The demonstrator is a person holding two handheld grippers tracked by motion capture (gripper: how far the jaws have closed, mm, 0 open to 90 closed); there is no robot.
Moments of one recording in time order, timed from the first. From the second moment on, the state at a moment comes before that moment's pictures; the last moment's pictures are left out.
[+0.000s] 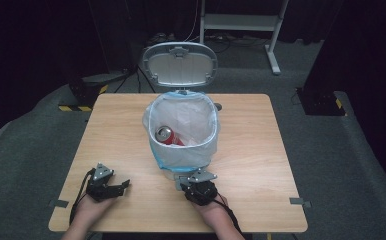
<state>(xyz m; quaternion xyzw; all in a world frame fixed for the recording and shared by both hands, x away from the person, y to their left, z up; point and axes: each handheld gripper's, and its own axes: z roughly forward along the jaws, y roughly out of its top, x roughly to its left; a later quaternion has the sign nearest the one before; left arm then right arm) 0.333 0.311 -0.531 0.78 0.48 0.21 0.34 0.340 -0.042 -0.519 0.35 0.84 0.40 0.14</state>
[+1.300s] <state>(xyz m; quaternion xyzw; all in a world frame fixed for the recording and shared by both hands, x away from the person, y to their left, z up) 0.333 0.309 -0.531 0.78 0.48 0.21 0.35 0.318 -0.130 -0.486 0.37 0.80 0.42 0.20</state>
